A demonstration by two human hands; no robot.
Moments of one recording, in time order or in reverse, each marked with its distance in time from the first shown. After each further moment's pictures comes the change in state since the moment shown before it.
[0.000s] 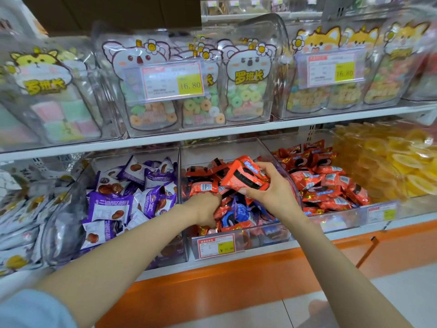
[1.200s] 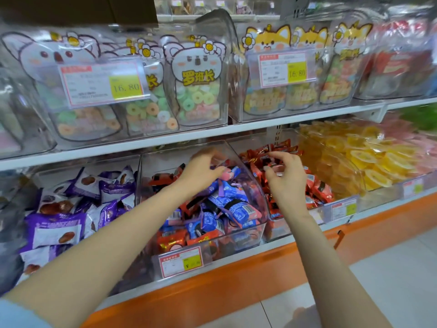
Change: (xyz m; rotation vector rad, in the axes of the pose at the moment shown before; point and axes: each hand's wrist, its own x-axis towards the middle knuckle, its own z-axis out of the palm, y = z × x) left_hand 0.049 0.047 -0.067 -0.678 0.514 0.121; right_hand 0.018 0.024 -0.065 -0.314 0.550 -0.050
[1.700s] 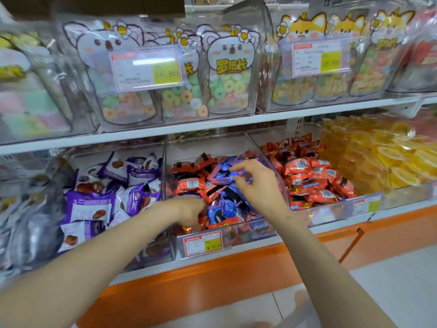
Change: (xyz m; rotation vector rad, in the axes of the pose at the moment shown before) left_hand -0.075 -0.059 -0.009 0.734 -0.763 -0.158; right_hand -0.043 -0.041 0.045 0.004 -0.471 -0.187
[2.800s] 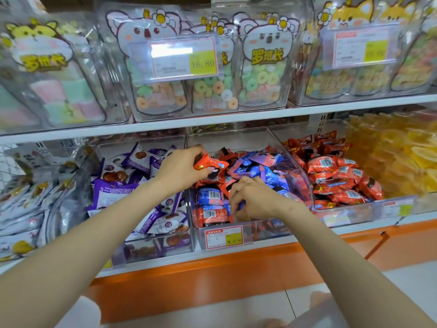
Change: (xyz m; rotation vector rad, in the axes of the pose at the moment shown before) left_hand -0.045 -0.042 -0.024 -0.479 0.824 -0.117; right_hand 0.009 -0.002 0.035 -0.394 -0.690 -0.308
